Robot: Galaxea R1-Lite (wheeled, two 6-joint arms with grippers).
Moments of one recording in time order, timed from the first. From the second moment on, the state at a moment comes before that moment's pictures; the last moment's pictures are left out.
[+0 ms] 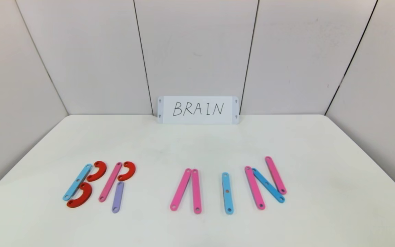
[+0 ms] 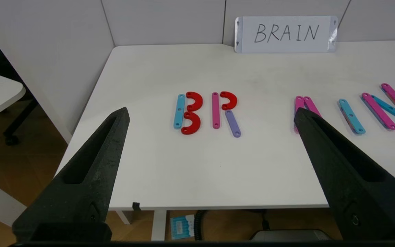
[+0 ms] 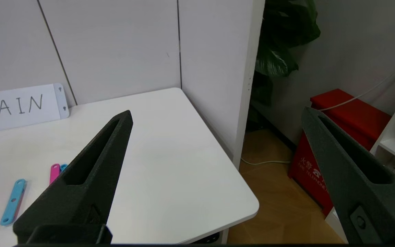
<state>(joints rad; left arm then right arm) 0.05 0.30 -1.16 0.90 -0.06 -0.01 -0.16 0.29 -1.23 0.85 -0.22 0.01</state>
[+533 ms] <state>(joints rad) 0.03 0.24 -1.13 0.89 -0.05 0.01 -0.10 0.29 -1.28 0.85 -0.17 -0.05</state>
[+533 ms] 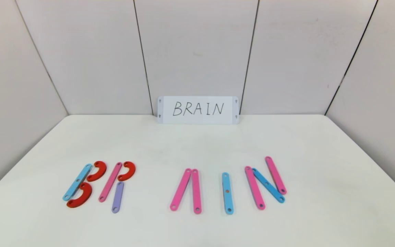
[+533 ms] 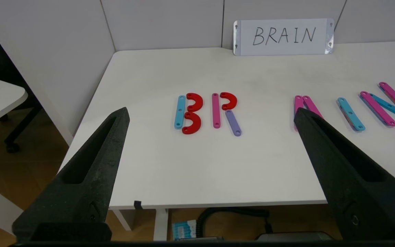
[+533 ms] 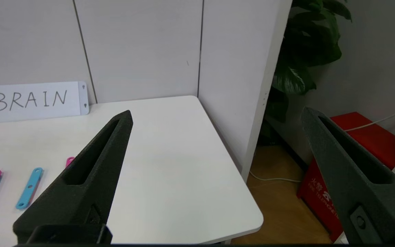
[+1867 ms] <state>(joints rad) 0.00 0.00 -1.05 0.95 -0.03 0.06 0.00 0.01 -1.19 1.02 -0.18 -0.06</state>
